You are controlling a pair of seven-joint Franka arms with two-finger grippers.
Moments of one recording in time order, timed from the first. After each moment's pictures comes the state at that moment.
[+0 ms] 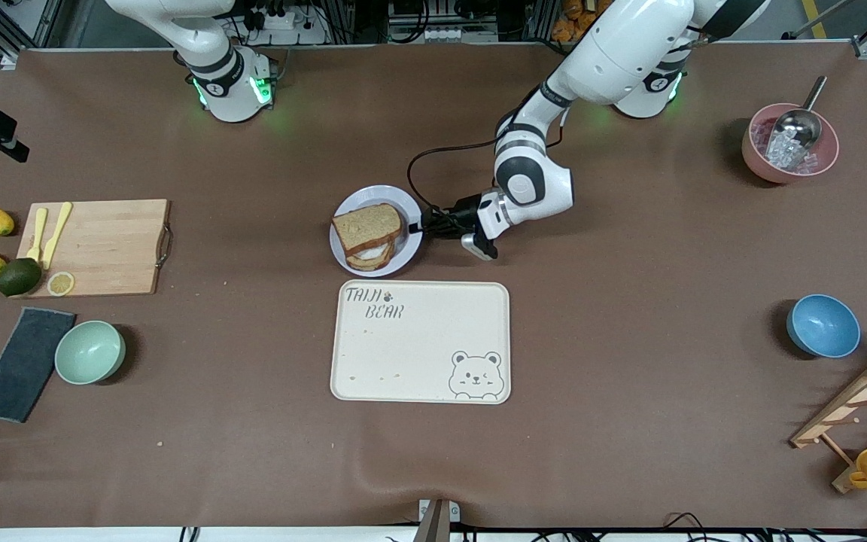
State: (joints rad) left arm -0.48 0.65 -0.36 -2.00 -2.09 2.52 1.18; right arm 0.01 -0.06 -0.09 -1.46 0.03 1.41 -0.08
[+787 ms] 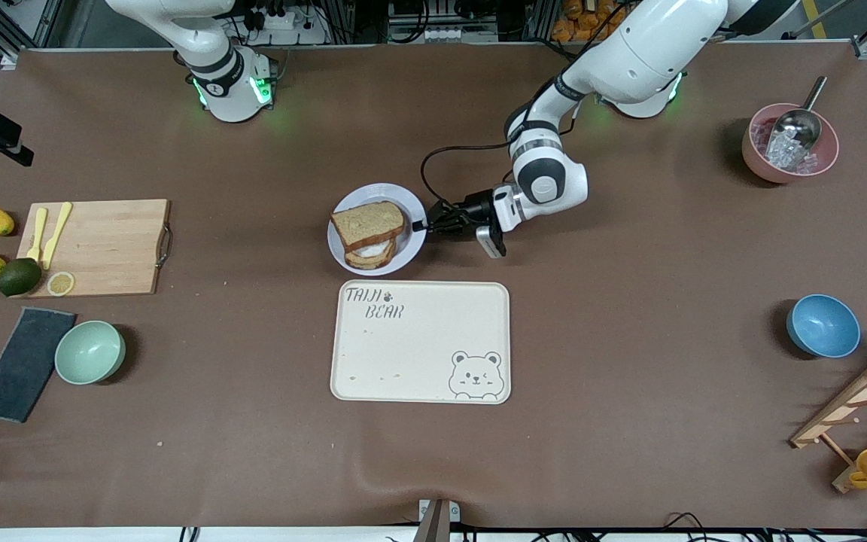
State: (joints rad) left arm -0.29 0.63 -0.49 -2.08 -2.22 2.41 1.41; right arm 0.02 -0.05 -0.09 -1.46 0.03 1.40 -0.08
